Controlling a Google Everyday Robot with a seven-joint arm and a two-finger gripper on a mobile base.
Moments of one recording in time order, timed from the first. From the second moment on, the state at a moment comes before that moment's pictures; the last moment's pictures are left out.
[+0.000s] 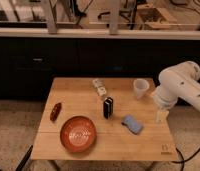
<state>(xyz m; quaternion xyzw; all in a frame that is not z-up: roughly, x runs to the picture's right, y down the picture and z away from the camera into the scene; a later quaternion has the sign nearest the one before) 0.286 0.109 0.683 -0.28 0.02 0.02 0.96</state>
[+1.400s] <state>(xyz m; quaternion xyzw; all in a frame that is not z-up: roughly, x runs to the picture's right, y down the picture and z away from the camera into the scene) 0.206 0.133 0.713 -0.28 0.00 -0.03 0.96</state>
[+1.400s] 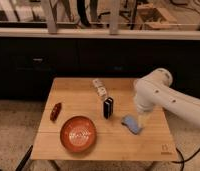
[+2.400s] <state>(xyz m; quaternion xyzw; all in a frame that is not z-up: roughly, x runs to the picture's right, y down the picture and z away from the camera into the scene) 0.192 0.137 0.763 -0.27 -0.03 -0.05 0.96</state>
